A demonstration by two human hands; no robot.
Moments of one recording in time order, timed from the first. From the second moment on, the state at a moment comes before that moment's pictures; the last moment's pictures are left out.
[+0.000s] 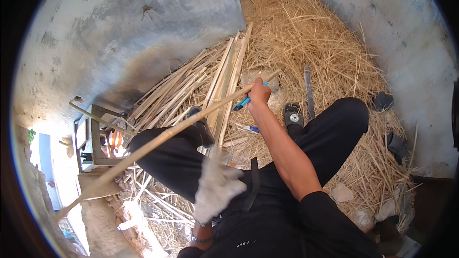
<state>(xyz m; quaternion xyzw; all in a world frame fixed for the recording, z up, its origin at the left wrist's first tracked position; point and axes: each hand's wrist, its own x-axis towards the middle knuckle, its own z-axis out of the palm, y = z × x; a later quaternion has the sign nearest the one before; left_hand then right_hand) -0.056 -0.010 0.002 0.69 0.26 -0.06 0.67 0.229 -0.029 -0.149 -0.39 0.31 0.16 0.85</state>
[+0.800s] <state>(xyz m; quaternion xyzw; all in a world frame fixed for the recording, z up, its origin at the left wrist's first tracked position) 0.291 0.103 -0.004 0.56 0.06 0.37 0.74 0.272 -0.059 -0.255 -0.84 -0.04 0.15 0.52</state>
